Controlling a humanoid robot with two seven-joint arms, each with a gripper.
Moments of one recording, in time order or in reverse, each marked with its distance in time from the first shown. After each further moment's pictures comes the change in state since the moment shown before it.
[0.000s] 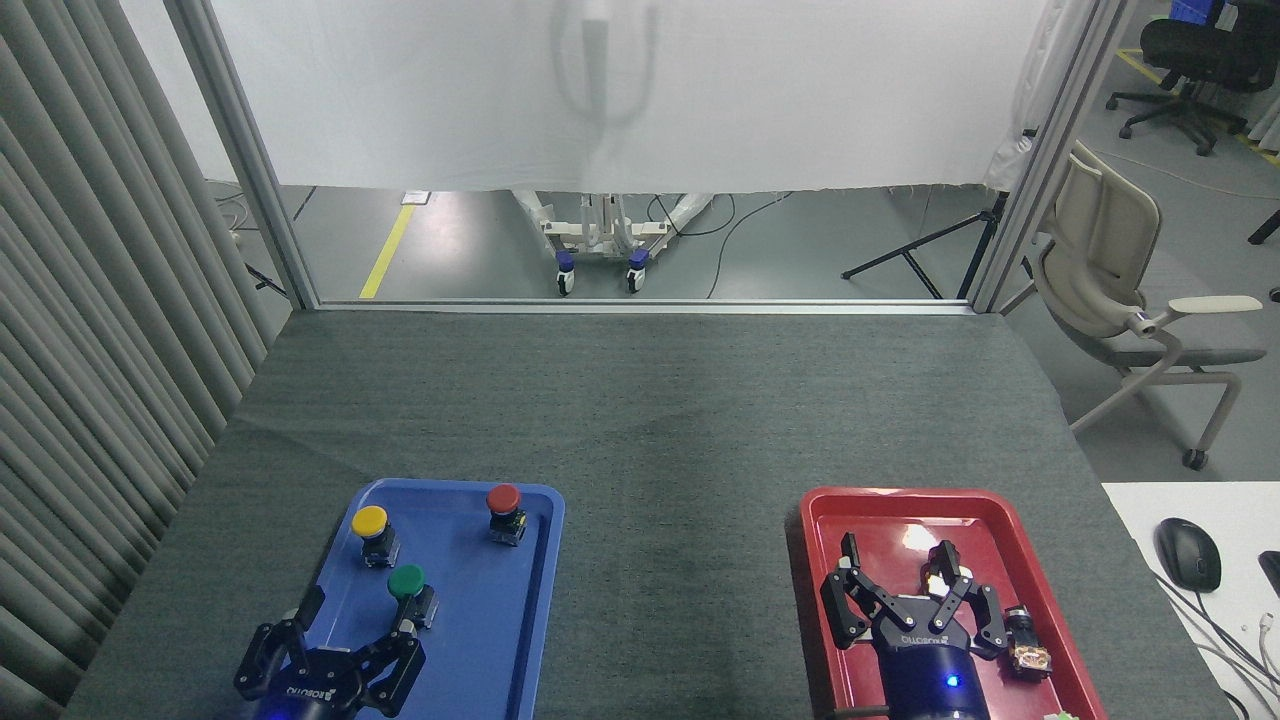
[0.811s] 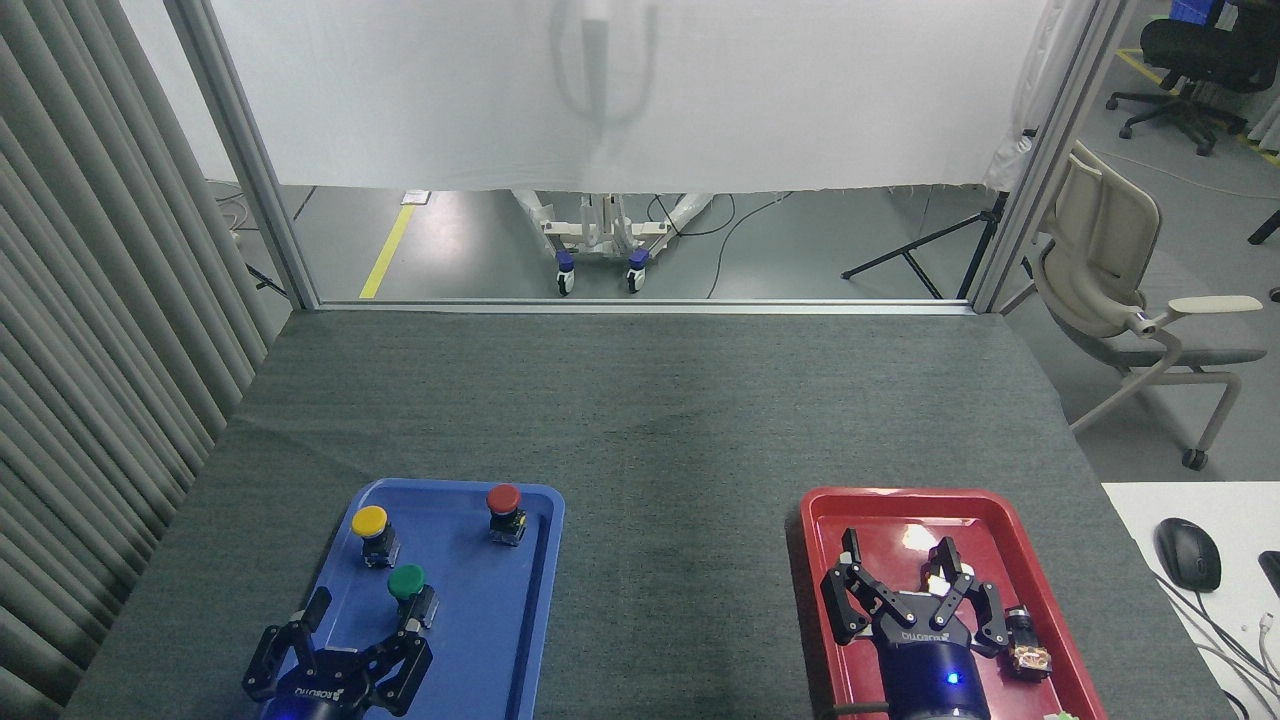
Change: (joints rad) left arm -0.002 -0.020 -0.004 0.005 0.001 0.011 0.001; right arm 0.000 0.006 -0.001 -0.019 0.000 0.008 0.000
